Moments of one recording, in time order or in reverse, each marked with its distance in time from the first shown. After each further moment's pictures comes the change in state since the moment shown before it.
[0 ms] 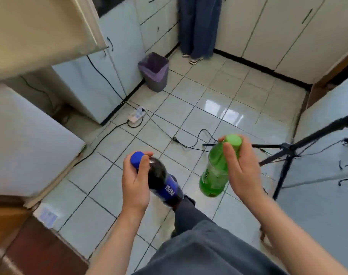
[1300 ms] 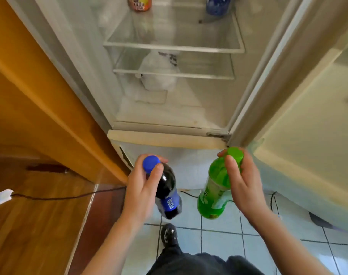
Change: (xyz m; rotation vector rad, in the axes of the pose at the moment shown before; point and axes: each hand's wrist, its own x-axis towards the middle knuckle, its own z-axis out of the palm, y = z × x) left_hand 0.292 0.064 -0.510 -0.014 0.906 0.097; right_hand 0.166 -0.387 0.636 0.232 -0.996 -0.470
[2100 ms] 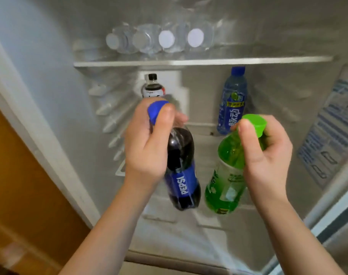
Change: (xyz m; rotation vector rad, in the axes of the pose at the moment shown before) left_hand 0.314 0.216 0.016 -0.127 0.141 0.742; right_hand 0.302 -0.186 0.017 0.336 0.379 -0.605
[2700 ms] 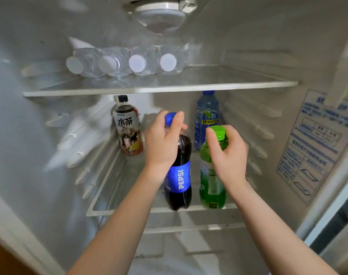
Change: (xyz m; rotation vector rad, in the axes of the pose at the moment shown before) left_hand 0.069 -0.096 0.065 0.064 -0.117 -0.063; right_hand 0.052 0.066 0.029 -0.321 0.104 -0.019
